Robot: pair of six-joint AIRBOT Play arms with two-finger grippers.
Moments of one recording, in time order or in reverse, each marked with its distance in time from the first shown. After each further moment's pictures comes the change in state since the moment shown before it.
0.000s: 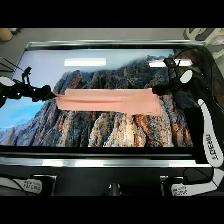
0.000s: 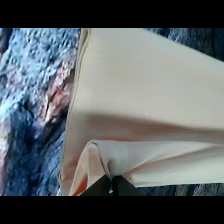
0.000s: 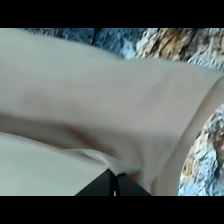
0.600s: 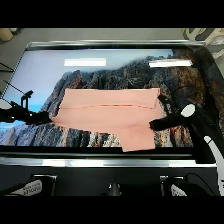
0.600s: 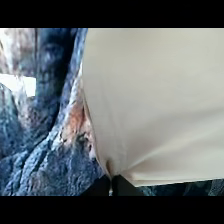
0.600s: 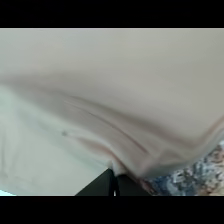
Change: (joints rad) left arm 0.061 0.356 -0.460 0.158 -0.067 0.098; right arm 0.000 0.429 -0.624 0.126 0.136 -0.098
